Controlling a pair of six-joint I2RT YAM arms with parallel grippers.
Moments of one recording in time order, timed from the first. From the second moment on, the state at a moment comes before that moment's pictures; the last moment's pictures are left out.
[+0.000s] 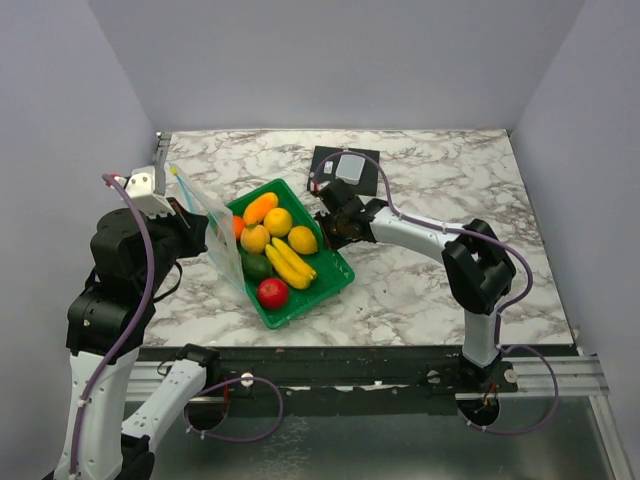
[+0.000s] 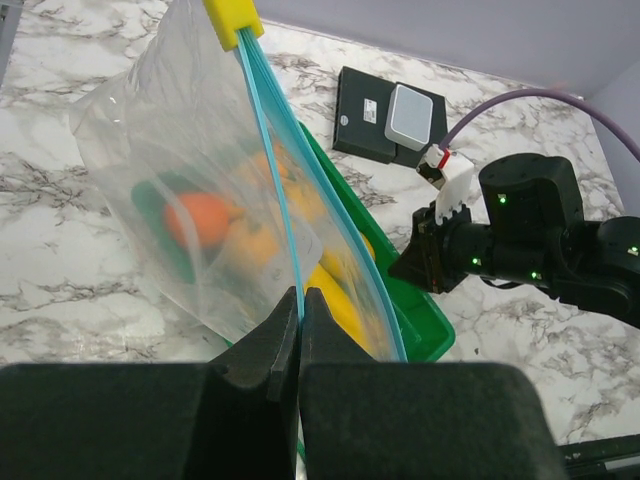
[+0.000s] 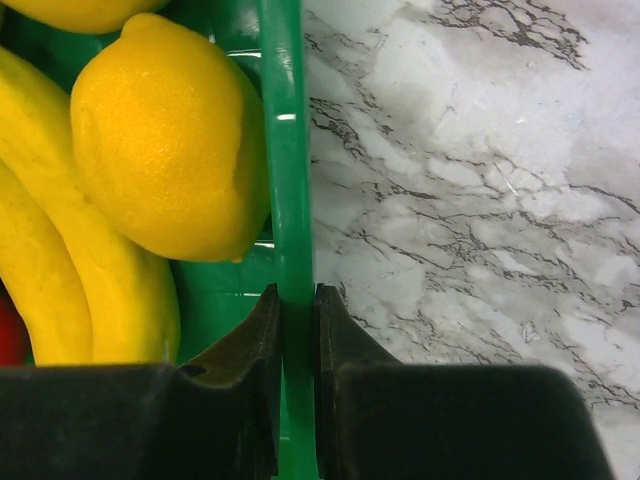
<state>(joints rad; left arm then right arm) -0.25 0.72 1.33 -0.90 -0.05 -0.36 0.77 1.94 1.41 -0.43 0.03 0.23</state>
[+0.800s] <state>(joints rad) -0.25 0.74 1.33 -0.90 -0.03 -0.35 0.77 1.70 1.18 -0.43 0.19 0.28</state>
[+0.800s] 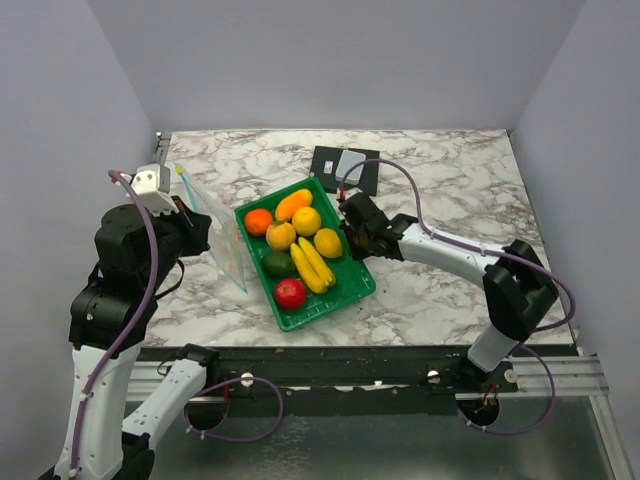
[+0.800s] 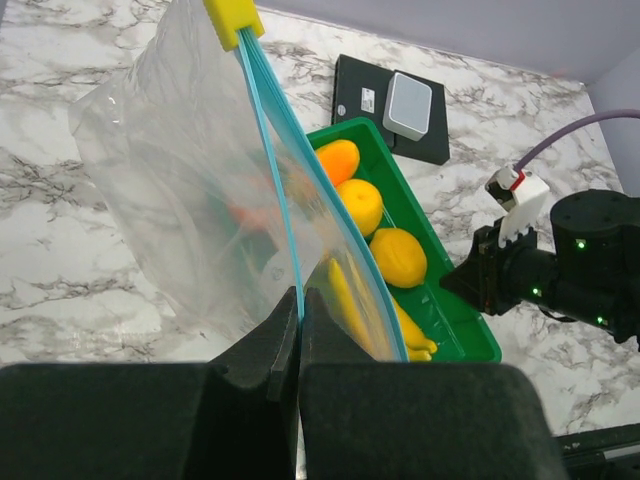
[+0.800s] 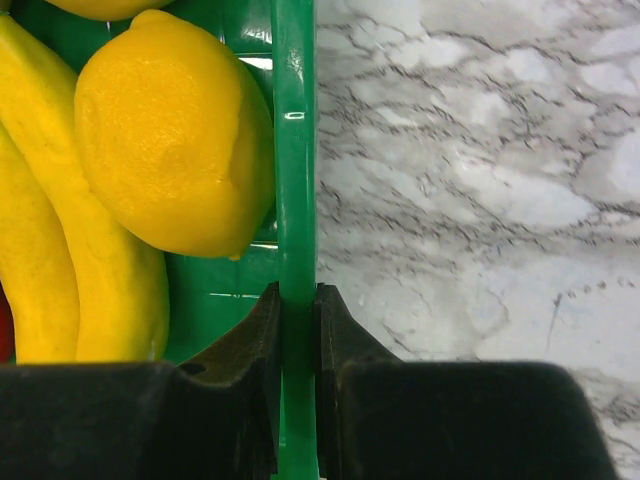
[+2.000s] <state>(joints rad) -0.25 0.79 1.15 -0.83 0.14 -0.36 0.52 1.36 0.84 -0.47 0.27 0.30</state>
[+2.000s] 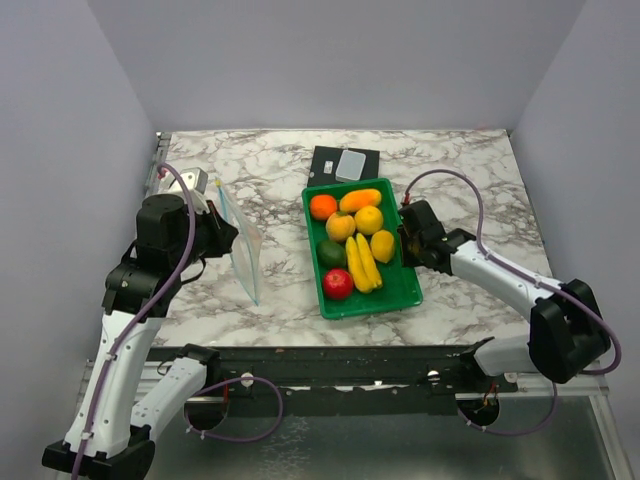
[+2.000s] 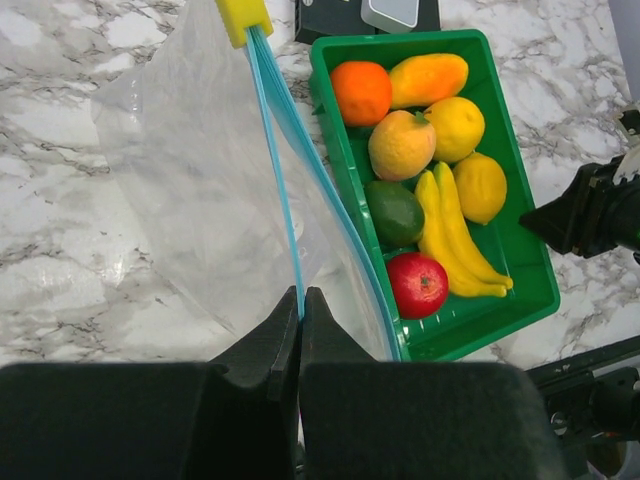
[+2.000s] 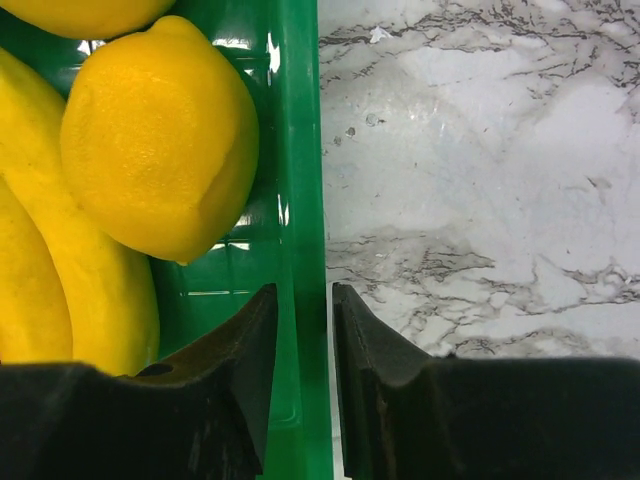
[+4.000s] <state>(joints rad) -0.25 0.75 1.02 -0.73 0.14 -0.35 0.97 1.80 1.33 -0.44 0.22 0.48</state>
